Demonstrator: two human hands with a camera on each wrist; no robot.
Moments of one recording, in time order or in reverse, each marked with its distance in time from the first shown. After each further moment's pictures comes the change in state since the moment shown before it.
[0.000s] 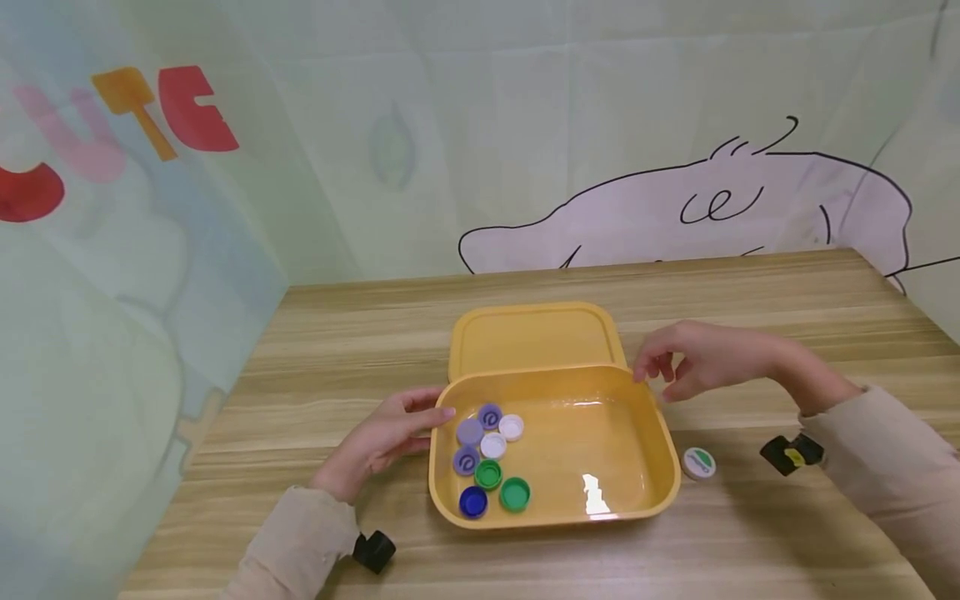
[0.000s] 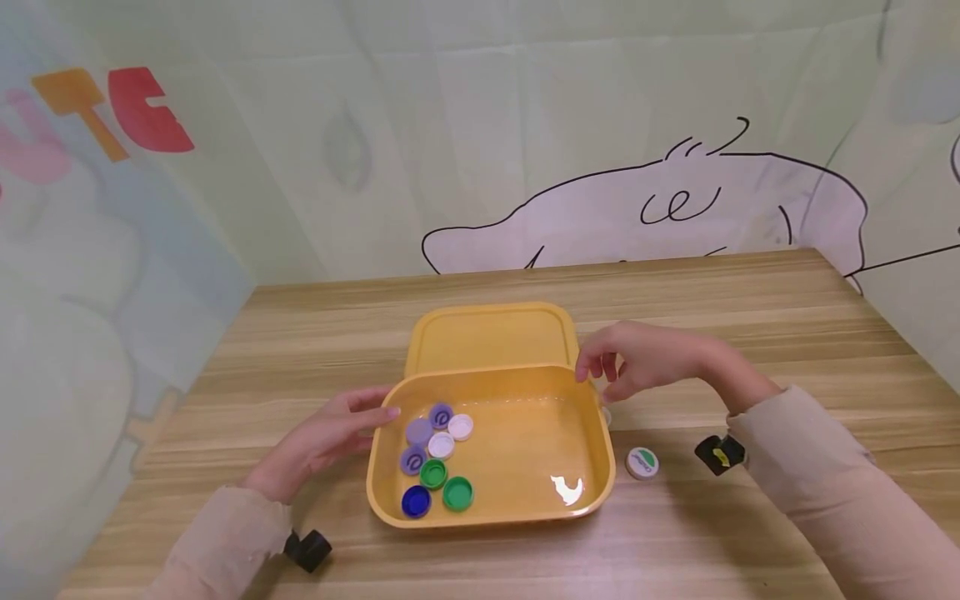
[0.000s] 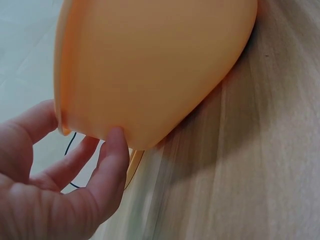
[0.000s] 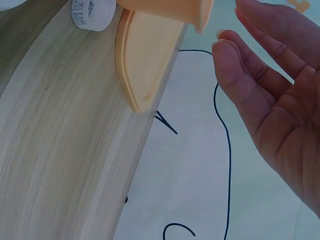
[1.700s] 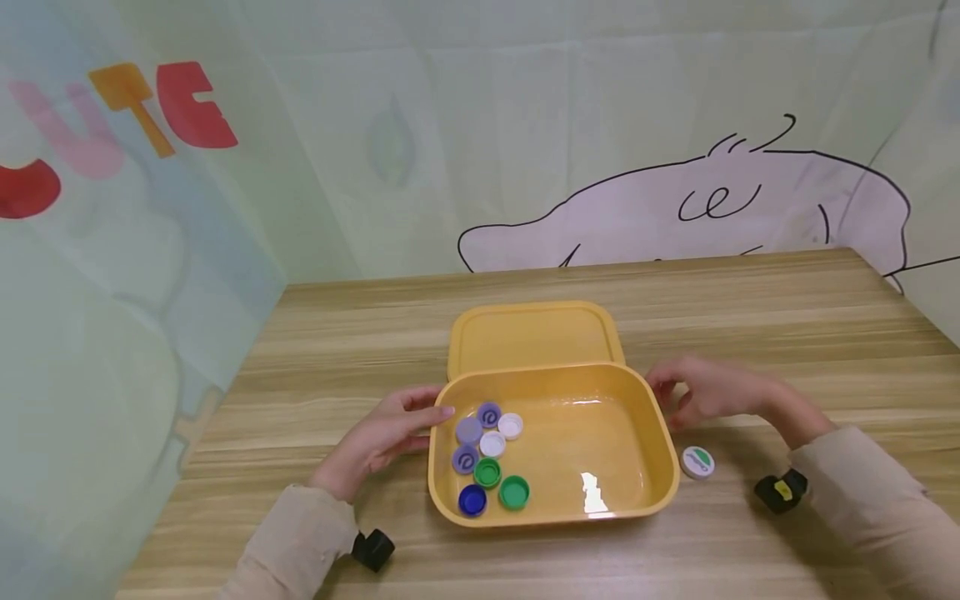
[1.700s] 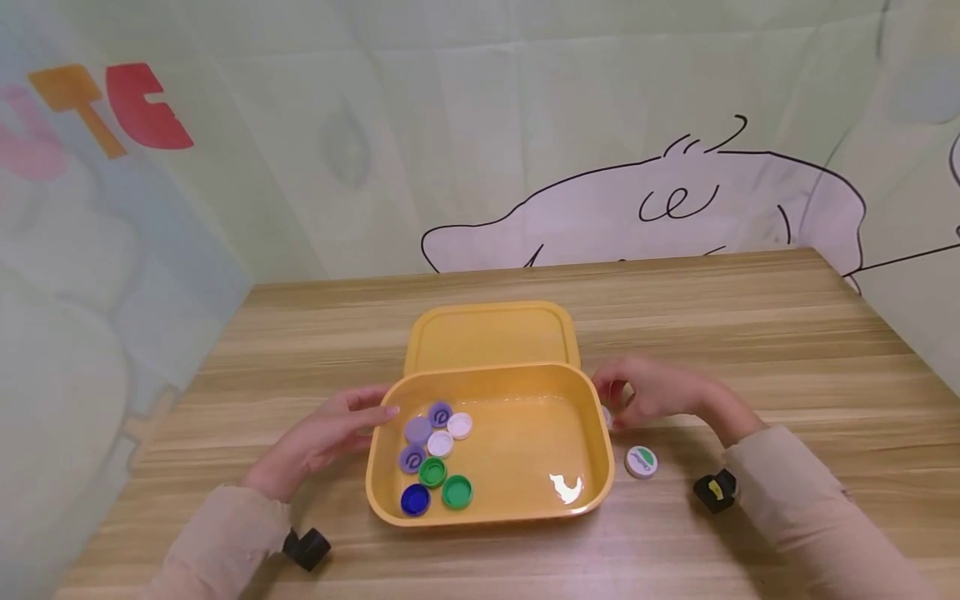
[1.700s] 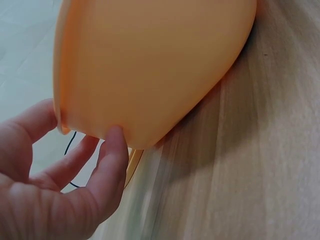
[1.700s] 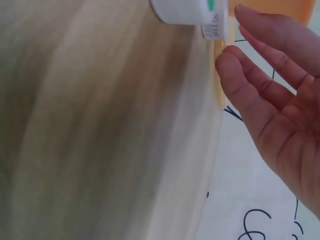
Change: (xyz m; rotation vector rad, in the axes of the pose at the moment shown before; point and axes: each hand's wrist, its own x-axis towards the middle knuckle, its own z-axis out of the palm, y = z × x) left_hand -0.010 -0.006 0.012 -0.021 -0.001 0.025; right_hand -0.016 0.056 0.049 0.133 0.058 -0.046
